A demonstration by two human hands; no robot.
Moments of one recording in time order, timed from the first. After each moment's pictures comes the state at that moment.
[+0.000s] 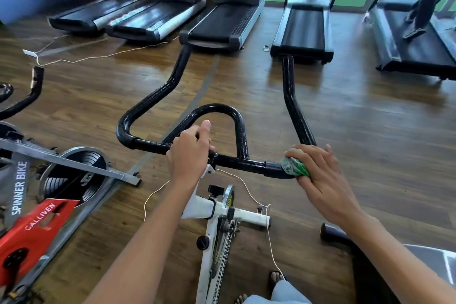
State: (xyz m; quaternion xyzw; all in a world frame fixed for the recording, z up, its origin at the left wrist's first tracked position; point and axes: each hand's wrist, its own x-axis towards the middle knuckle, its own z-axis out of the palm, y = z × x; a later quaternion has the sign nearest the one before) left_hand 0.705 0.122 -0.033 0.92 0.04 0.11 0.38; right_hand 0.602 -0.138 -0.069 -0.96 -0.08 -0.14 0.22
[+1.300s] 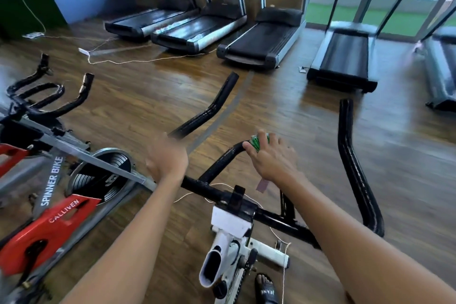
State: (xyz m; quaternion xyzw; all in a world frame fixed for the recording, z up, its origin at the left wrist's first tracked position) left_hand 0.826 0.235 -0.055 0.92 0.28 0.13 0.24; right_hand 0.821 0.008 -0.049 -0.99 -0.01 0.00 0.12
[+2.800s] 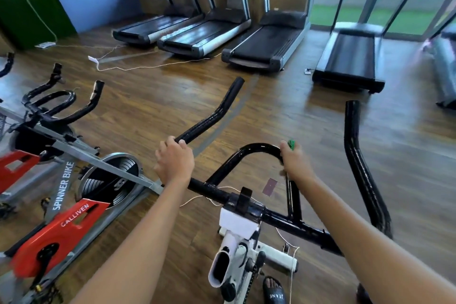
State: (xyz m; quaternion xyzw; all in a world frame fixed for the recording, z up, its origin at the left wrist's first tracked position) left_hand 0.821 0.239 -0.047 0.91 0.28 0.13 0.29; right_hand 0.834 -0.019 -0.072 -0.84 0.20 0.05 0.51
